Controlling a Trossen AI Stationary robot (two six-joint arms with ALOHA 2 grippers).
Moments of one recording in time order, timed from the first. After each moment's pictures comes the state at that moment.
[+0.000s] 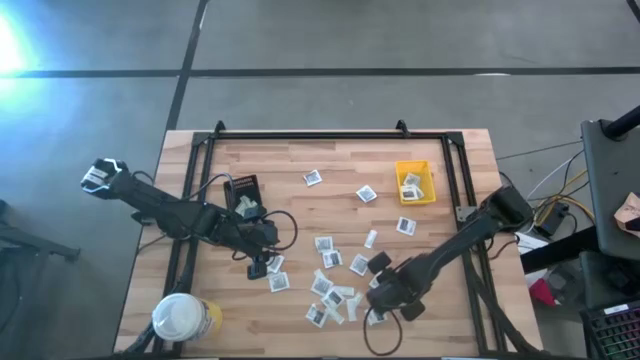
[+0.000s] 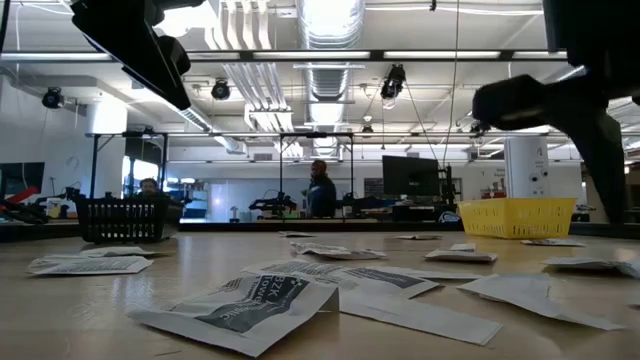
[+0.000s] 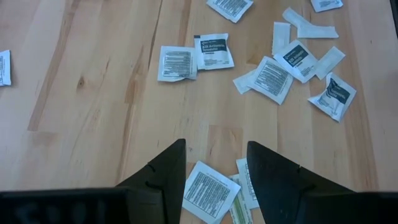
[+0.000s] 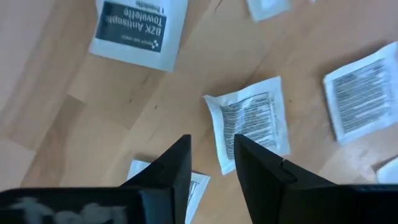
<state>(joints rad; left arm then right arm) -0.37 1.21 0.91 -0.59 -0.23 -0.42 0.59 1.83 1.19 -0.85 0.03 0.02</state>
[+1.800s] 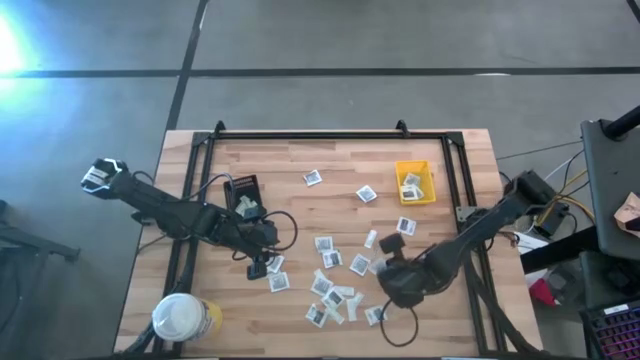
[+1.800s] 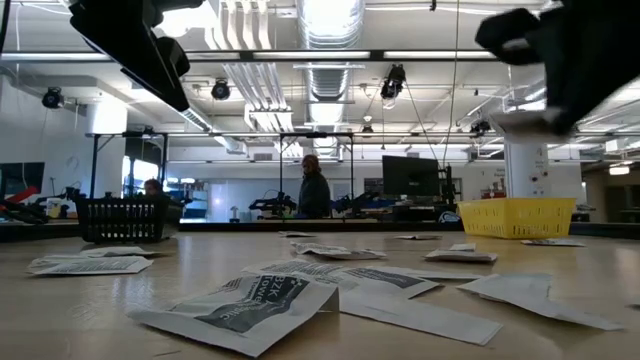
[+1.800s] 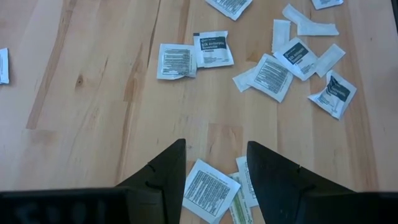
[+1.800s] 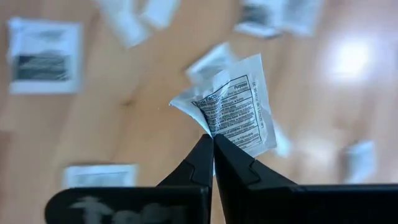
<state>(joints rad) -0.37 1.21 0.91 -0.59 -0.23 -0.42 0.61 1.58 1.11 -0.86 0.36 0.21</state>
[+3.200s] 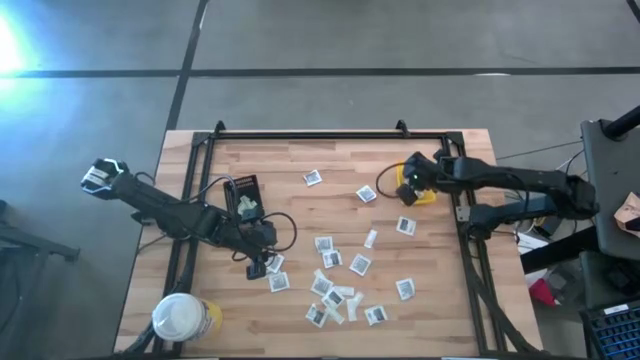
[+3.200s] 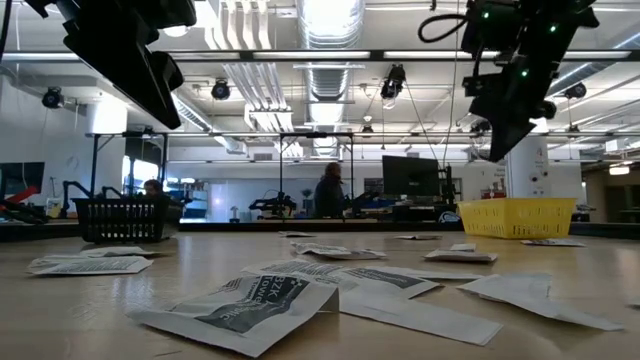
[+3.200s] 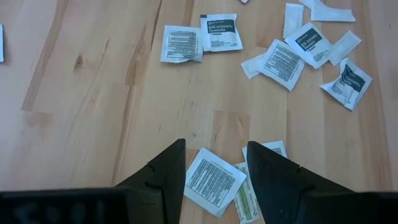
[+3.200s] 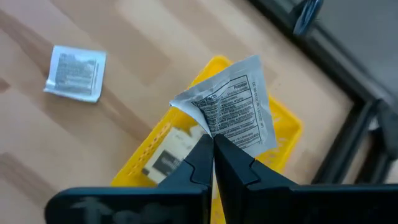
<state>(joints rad) -0.37 1.21 0.86 -0.58 -0.23 -0.45 -0.32 1.09 0.77 -0.86 0.43 0.43</state>
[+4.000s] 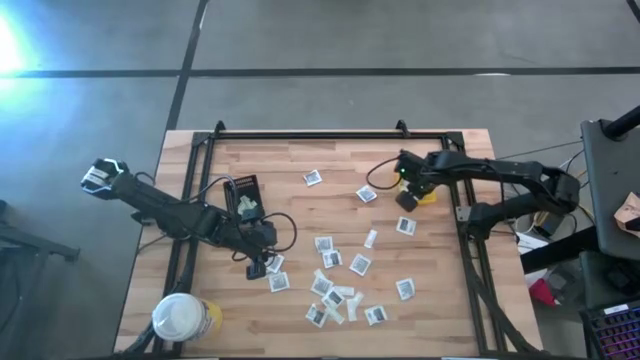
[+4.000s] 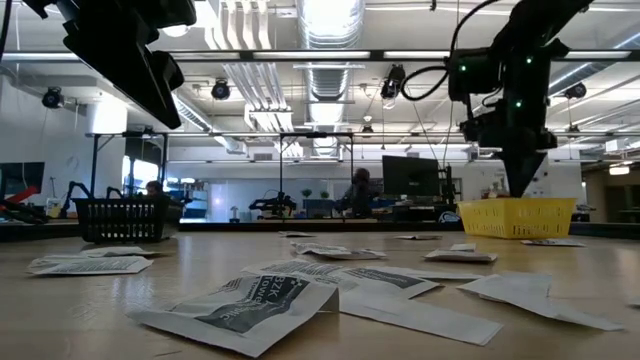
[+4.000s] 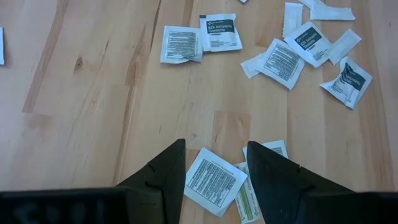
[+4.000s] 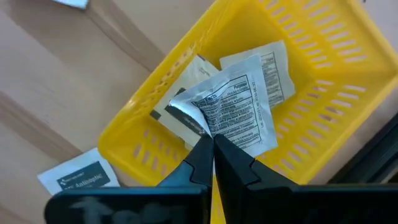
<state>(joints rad) -0.37 1.21 0.86 -0.58 -0.23 -0.44 -0.45 1.28 0.77 -0.92 0.17 0.34</state>
